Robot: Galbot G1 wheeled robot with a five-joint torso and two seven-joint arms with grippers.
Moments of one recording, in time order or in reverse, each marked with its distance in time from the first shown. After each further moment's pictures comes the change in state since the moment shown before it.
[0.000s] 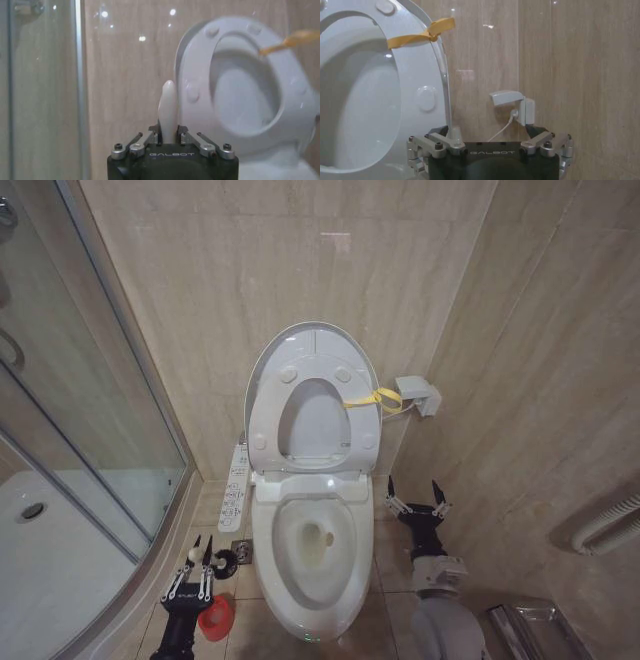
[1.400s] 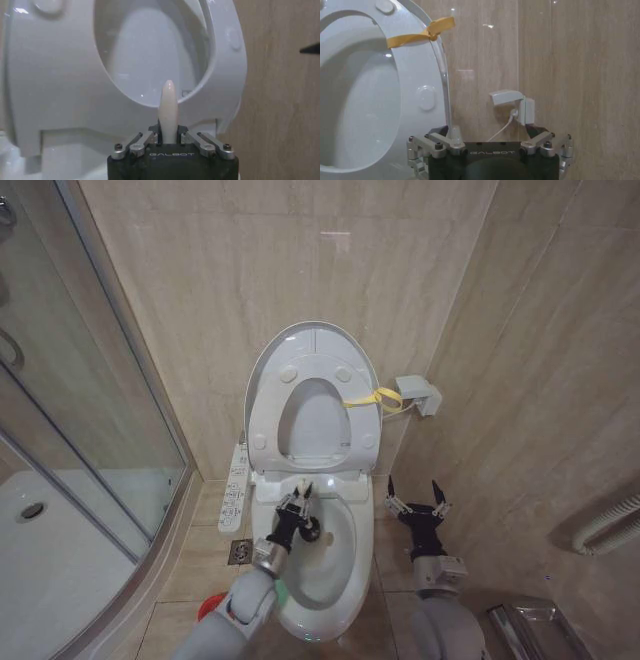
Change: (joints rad) left arm -0.845 0.012 0.571 0.631 -0.238 0.131 0.092; right arm 0.000 0.000 0.000 0.000 0.000 0.000 0.000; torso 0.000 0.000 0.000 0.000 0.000
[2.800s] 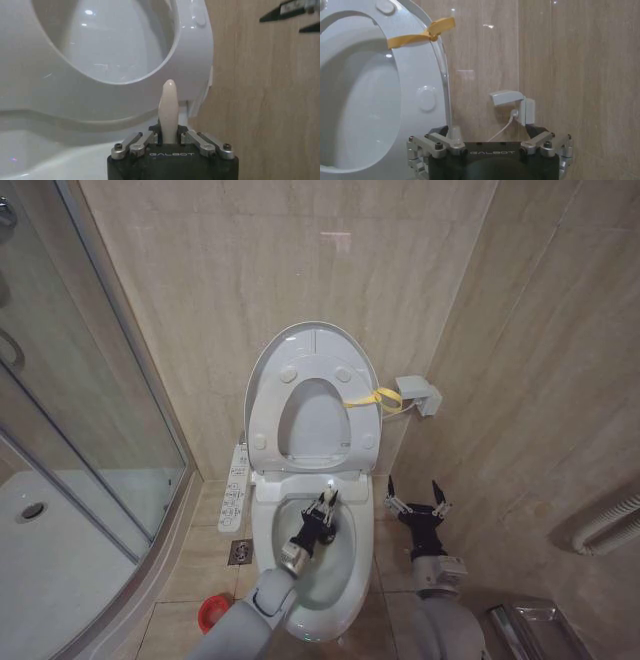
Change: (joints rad) left arm -0.077 -0.066 0.087 0.194 0.057 -0.087 0.047; right arm 0.000 0.000 0.000 0.000 0.000 0.000 0.000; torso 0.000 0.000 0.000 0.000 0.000
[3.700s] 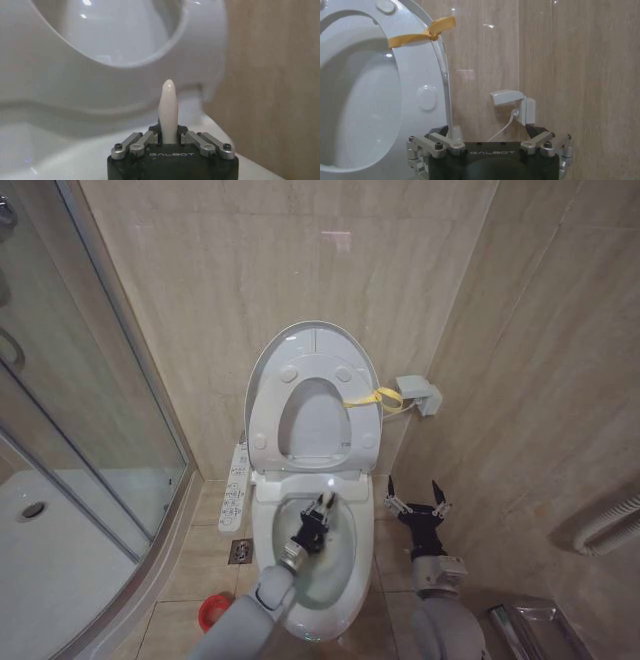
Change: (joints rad) left arm -0.069 -0.055 -0.028 0.117 0.063 -0.024 -0.014; right arm 0.000 0.000 0.000 0.000 0.000 0.000 0.000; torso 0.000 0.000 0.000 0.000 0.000
